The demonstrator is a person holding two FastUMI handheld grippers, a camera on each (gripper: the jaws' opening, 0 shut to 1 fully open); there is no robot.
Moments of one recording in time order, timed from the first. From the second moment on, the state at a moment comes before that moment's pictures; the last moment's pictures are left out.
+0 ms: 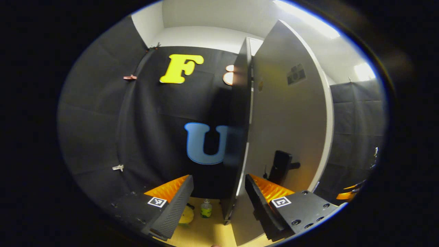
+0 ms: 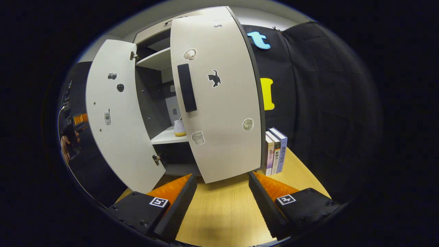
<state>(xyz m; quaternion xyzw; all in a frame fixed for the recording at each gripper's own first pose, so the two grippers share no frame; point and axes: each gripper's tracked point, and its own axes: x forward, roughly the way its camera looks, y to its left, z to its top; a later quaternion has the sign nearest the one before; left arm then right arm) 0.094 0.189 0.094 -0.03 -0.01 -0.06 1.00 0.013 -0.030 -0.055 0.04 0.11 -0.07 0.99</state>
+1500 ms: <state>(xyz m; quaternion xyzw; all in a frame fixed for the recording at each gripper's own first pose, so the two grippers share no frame) 0.046 -0.024 0.067 -0.04 -0.01 -0.01 1.00 0.008 -0.158 -0.011 0.09 0.06 -0.10 0.99</state>
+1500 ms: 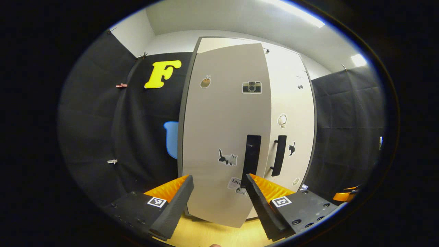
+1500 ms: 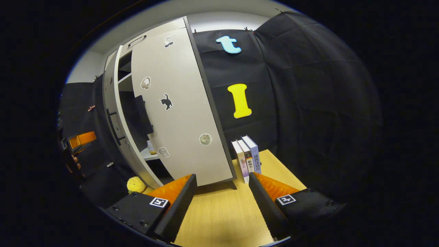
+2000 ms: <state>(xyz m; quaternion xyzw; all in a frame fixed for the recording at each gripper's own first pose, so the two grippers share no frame) -0.052 -0.025 0.031 -0.03 0.00 0.08 1.00 0.007 -0.142 0.003 0.06 0.04 0.00 1.00</state>
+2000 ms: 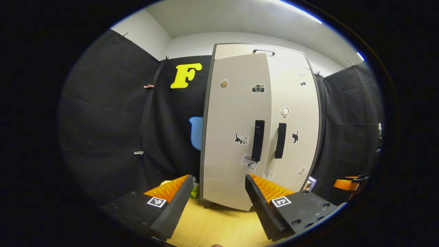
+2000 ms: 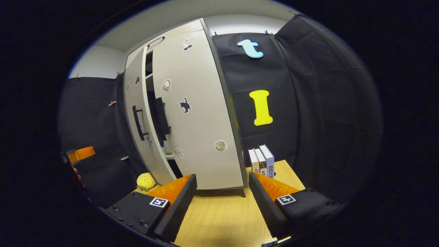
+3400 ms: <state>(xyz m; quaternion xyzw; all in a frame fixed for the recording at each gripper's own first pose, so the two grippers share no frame) -0.183 -0.013 -0.026 -0.06 0.03 0.00 1.00 -0.157 -0.067 0.009 0.01 0.01 -0.04 1.00</state>
